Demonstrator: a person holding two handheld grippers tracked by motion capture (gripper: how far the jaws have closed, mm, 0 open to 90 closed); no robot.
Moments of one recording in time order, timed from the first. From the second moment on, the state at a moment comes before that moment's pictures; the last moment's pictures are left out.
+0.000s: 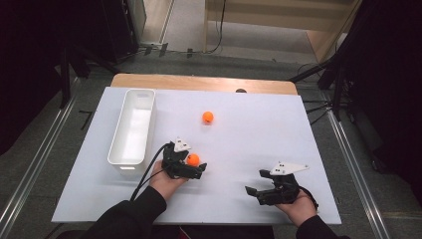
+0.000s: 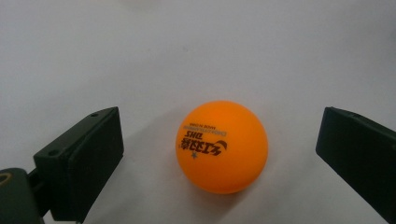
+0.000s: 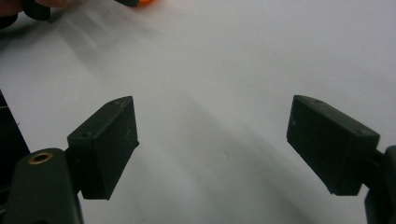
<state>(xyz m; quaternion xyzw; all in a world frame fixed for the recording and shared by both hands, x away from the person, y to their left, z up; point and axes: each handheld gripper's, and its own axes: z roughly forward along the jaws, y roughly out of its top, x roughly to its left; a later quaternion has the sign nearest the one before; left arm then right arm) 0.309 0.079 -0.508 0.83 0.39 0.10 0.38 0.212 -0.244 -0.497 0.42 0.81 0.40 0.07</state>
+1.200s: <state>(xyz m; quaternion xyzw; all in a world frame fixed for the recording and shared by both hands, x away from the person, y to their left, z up) 0.298 0.070 -0.514 0.85 0.36 0.16 0.35 0.211 -0.242 -0.498 0.41 0.82 0.39 0.08</state>
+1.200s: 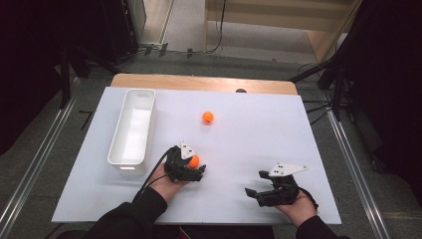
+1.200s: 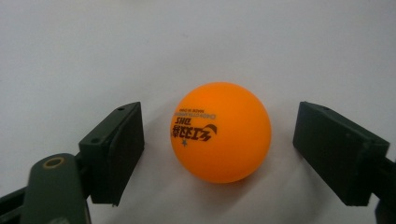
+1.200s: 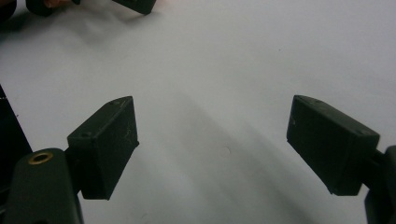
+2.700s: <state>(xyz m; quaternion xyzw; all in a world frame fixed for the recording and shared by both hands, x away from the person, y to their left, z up) 0.302 0.074 -0.503 0.85 0.35 0.11 0.37 0.211 -0.238 -0.499 0.40 0.82 0.39 0.07</state>
